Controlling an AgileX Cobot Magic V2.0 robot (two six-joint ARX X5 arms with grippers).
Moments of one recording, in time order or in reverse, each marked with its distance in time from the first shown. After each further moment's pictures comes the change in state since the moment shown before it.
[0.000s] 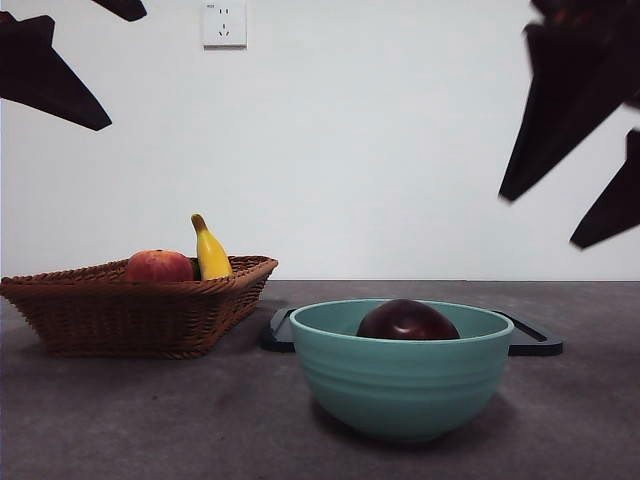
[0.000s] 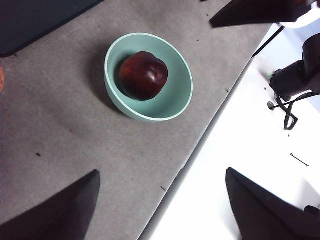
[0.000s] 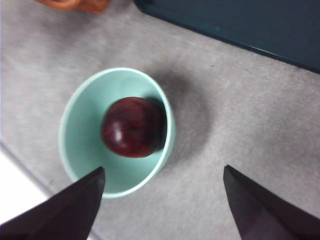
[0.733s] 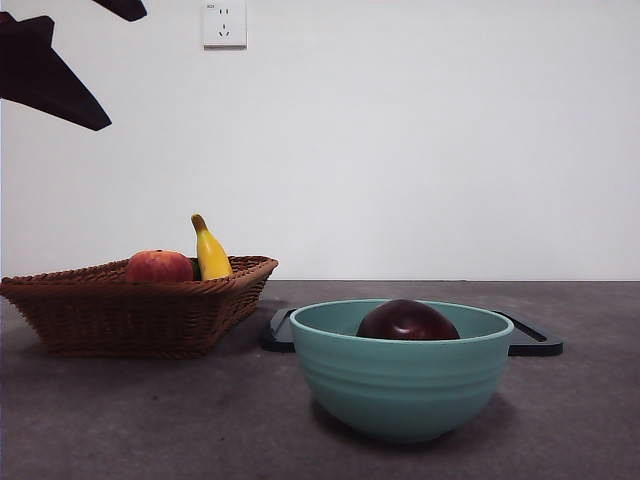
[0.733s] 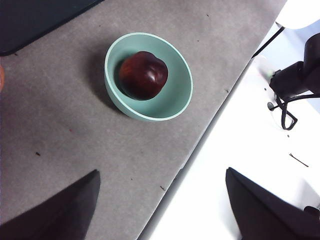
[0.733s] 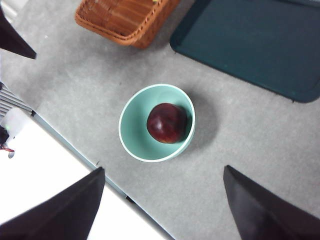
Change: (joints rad) left arm 0.000 0.000 0.000 -0.001 0.000 -0.003; right arm -0.196 -0.258 0.277 -0.455 -0.158 -0.195
